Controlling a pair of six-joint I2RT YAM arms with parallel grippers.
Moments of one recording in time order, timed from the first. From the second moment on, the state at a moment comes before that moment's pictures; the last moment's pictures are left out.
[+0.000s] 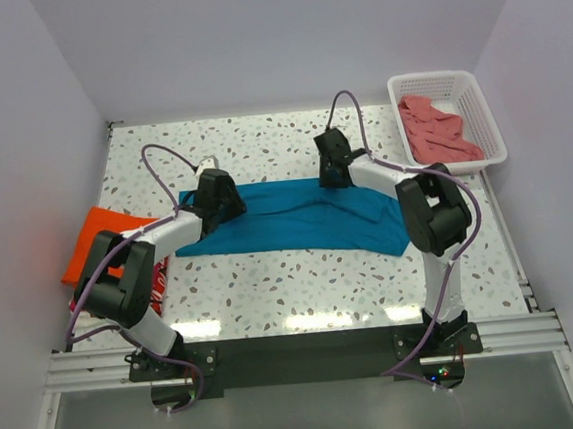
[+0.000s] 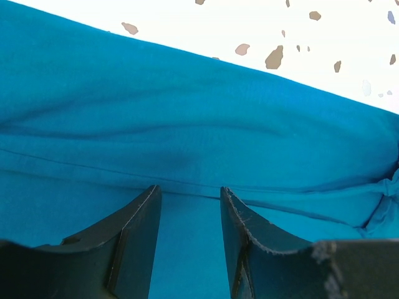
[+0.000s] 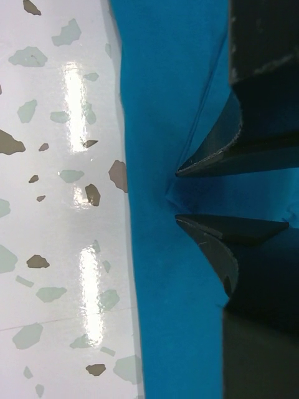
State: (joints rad) left arm -0.39 1.64 0.87 0.01 -0.17 -0.67; right arm 0.45 2.04 1.43 -0.32 0.28 0.48
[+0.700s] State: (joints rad) left arm -0.39 1.64 0.87 0.01 -0.17 -0.67; right arm 0.47 2.06 1.46 -0.34 0.32 0.48
